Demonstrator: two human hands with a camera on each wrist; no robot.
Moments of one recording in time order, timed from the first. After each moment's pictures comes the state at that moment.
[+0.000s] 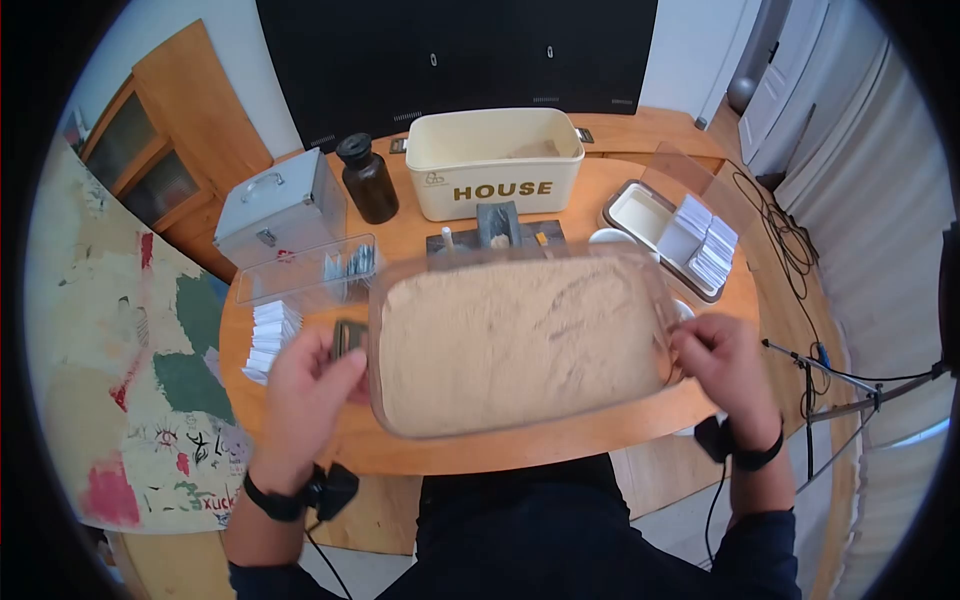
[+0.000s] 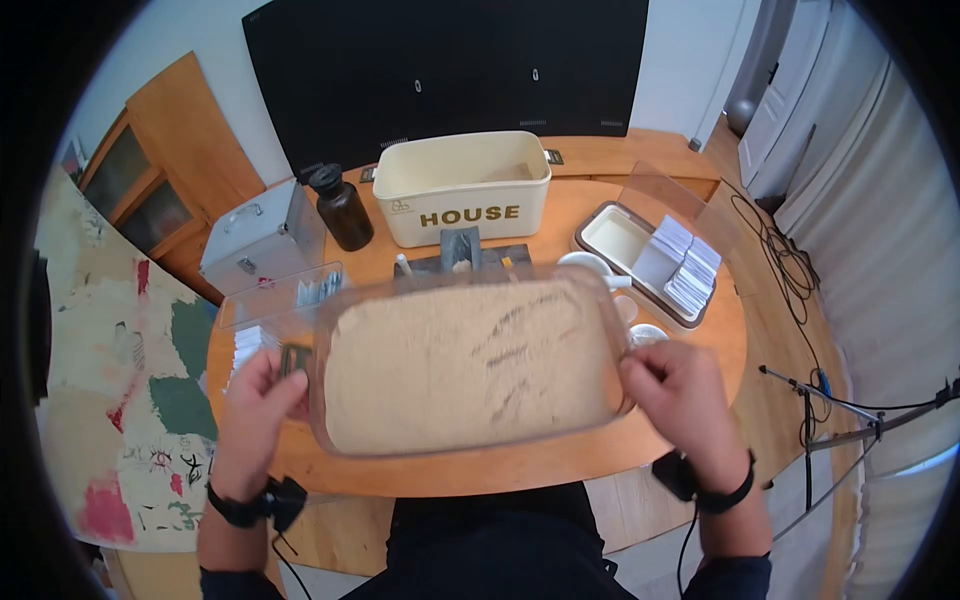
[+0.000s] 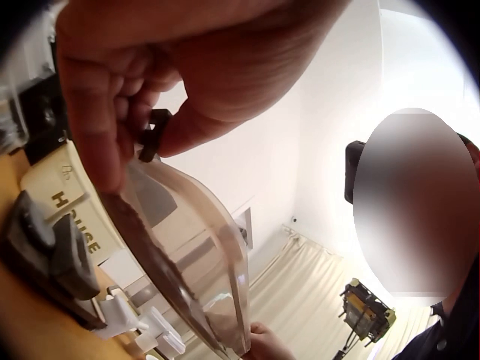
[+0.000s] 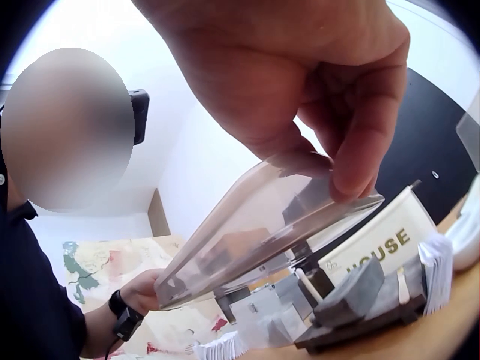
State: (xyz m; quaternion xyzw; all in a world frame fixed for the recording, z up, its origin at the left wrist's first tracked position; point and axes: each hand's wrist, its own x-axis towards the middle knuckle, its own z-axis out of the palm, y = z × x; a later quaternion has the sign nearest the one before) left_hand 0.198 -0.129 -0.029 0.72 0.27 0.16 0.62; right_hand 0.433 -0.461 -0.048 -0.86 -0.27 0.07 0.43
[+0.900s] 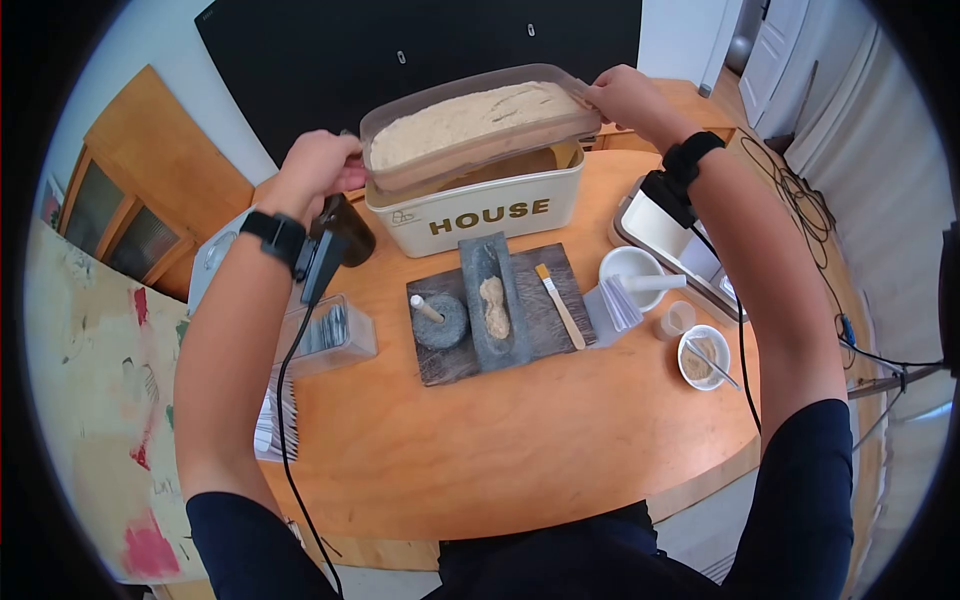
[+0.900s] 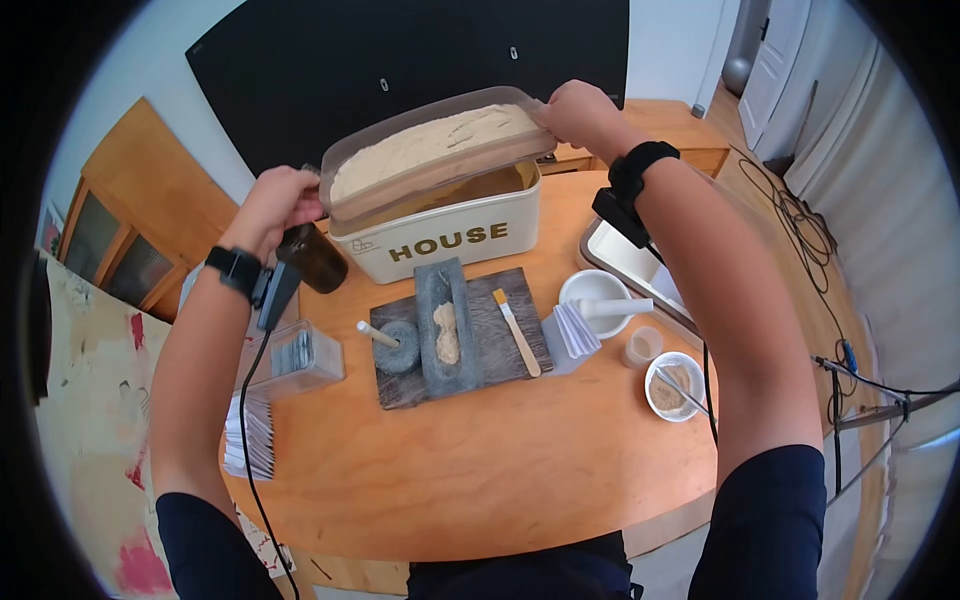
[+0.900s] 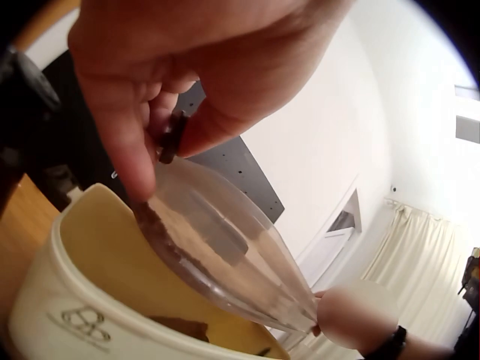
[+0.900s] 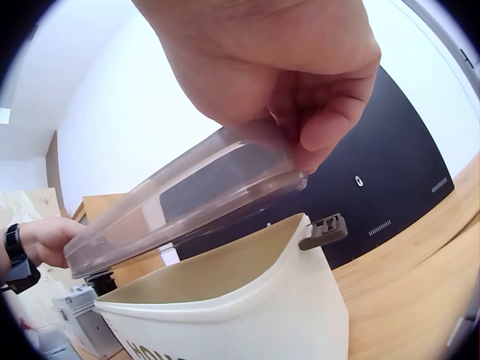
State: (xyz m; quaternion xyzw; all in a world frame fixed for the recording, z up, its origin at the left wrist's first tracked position) left_hand 0.494 0.042 -0.025 0.79 0.31 0.15 0.51; right_hand 0.736 -0.243 -0.040 -0.92 -0.28 0.00 0.29
